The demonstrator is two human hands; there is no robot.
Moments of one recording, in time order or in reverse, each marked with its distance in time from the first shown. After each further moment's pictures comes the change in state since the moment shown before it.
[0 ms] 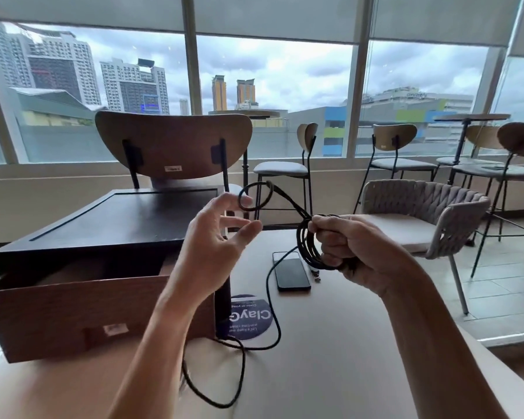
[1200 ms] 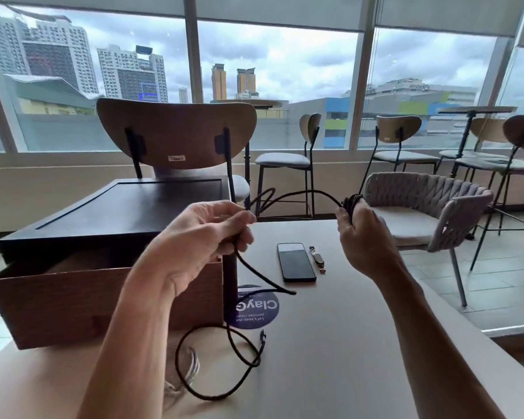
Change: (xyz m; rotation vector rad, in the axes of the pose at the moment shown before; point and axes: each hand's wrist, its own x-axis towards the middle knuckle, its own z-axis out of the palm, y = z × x) left_hand -0.002 0.013 -0.032 -0.358 -0.230 -0.397; right_hand 0.022 0.030 -0.010 -1.101 0.623 -0.357
